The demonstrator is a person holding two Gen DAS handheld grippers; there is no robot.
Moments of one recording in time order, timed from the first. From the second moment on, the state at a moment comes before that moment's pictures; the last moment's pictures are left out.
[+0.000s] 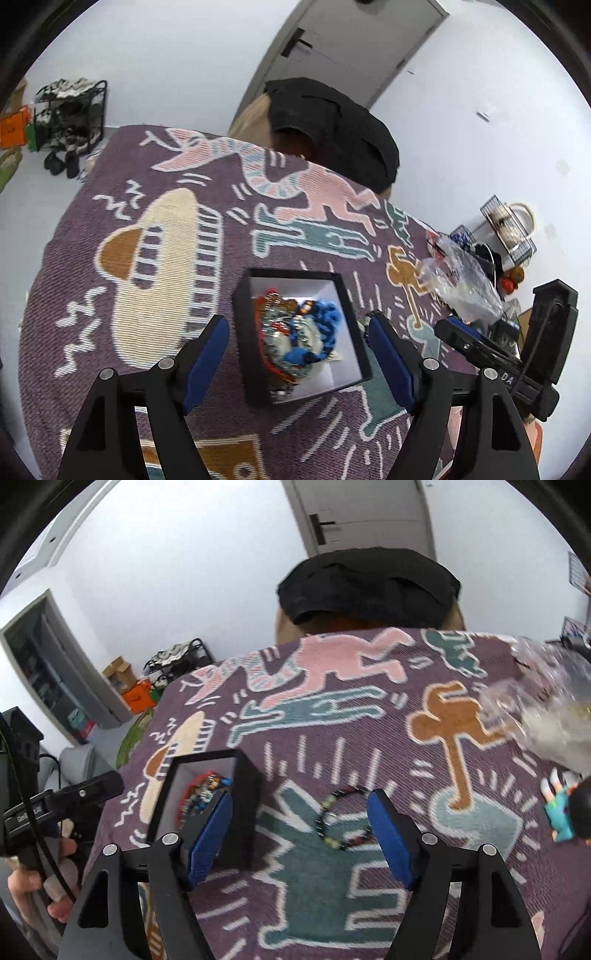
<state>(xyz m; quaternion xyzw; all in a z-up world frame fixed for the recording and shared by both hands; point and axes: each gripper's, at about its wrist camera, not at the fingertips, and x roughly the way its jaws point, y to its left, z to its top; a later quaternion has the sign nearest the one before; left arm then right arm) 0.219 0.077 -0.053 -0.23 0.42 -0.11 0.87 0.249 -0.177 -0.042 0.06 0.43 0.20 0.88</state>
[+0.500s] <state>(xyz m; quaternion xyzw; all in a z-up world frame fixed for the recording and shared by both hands) 0.236 0.019 -0.048 -0.18 0.44 -0.13 0.87 0.275 -0.213 -0.097 0.06 0.48 0.16 0.86</state>
